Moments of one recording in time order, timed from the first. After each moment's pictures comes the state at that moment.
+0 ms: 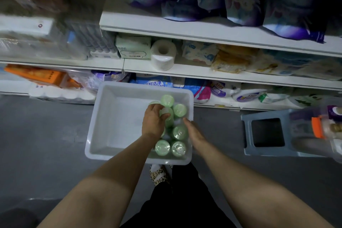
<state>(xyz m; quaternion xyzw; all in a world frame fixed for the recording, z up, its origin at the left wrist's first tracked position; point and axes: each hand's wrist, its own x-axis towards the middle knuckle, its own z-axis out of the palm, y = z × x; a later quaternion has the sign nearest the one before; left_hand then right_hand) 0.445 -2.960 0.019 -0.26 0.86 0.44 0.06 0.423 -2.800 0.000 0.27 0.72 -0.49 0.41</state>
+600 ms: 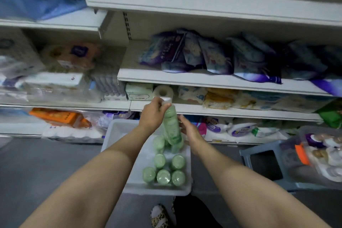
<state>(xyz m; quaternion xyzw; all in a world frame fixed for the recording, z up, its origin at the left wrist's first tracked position) 0.382 -2.993 0.168 -0.19 0.87 0.46 -0.02 0.376 -2.833 0.135 0.14 0.69 -0.63 0.34</state>
